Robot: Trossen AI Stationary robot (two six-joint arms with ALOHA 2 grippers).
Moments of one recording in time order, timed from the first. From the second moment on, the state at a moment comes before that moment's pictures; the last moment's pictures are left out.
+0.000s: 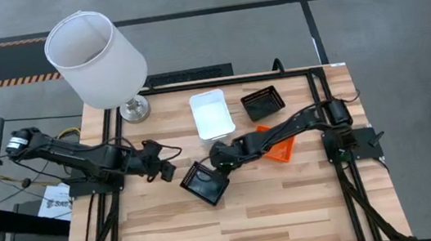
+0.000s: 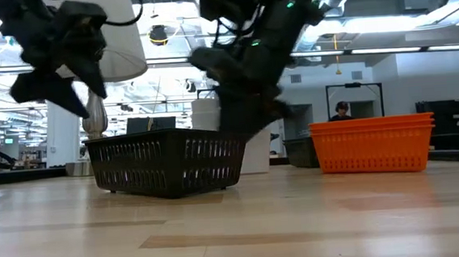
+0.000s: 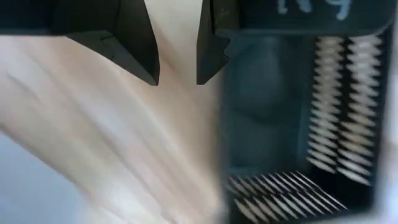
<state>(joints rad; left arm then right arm) -0.24 1.03 0.66 -0.63 -0.30 -1.23 0.10 2.01 1.38 -0.39 0.10 0.75</state>
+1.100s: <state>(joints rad) -0.25 0.69 0.84 -0.67 -0.54 -1.02 0.14 2.02 1.40 -0.34 0.13 0.65</state>
